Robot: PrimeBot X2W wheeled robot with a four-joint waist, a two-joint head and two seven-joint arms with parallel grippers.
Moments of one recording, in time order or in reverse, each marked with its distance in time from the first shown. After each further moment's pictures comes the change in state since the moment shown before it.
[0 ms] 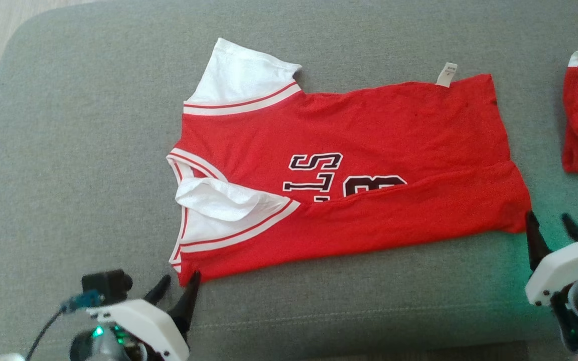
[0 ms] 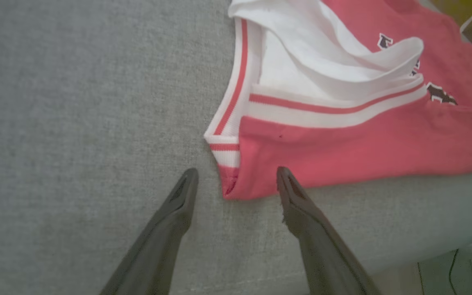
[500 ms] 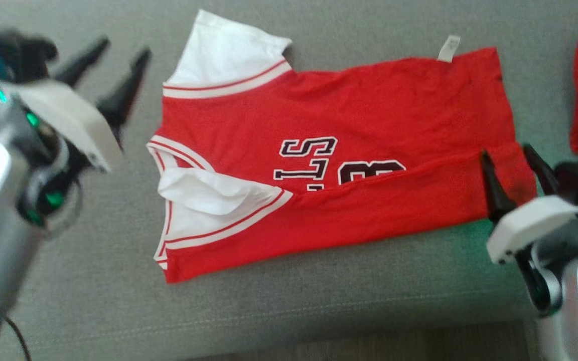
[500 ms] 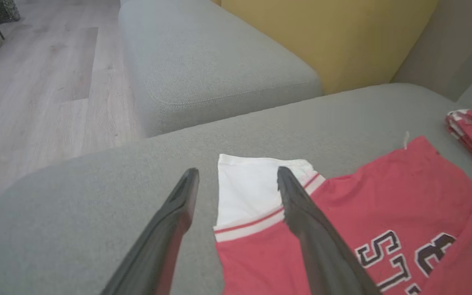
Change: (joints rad) left arm -0.630 0.179 0.013 -0.021 0.125 -0.171 0.175; right arm -0.073 0.018 0.151 -0.184 -0.057 0.000 -0.014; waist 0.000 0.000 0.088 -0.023
